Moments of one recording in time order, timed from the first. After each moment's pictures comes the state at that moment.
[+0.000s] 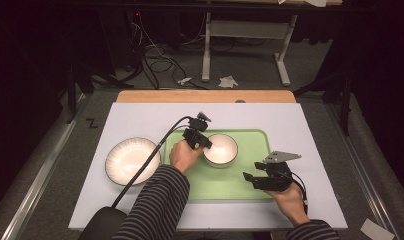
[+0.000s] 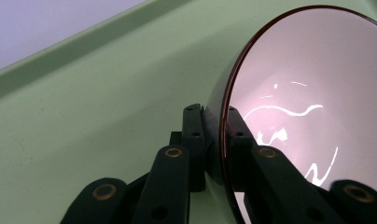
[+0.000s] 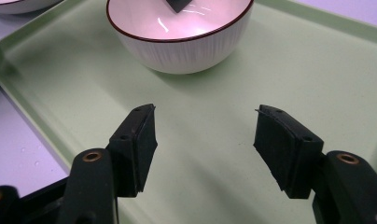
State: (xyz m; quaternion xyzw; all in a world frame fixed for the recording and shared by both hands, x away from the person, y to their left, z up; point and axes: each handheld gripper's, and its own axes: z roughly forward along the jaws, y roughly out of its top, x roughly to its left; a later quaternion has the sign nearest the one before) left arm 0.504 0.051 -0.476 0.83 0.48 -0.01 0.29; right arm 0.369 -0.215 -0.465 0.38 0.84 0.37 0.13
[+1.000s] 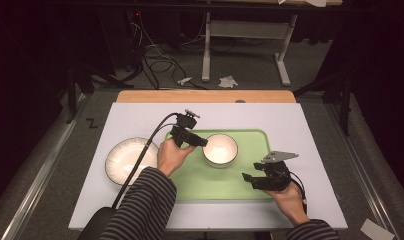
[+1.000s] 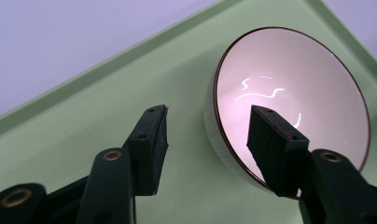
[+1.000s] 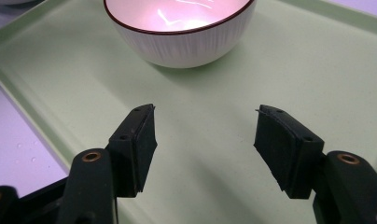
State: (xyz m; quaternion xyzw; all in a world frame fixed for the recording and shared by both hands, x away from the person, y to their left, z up) left arm 0.480 0.087 -0.440 0.83 0.45 0.02 0.33; right arm 0.372 -0.213 -0.467 0.38 0.84 0.36 0.12
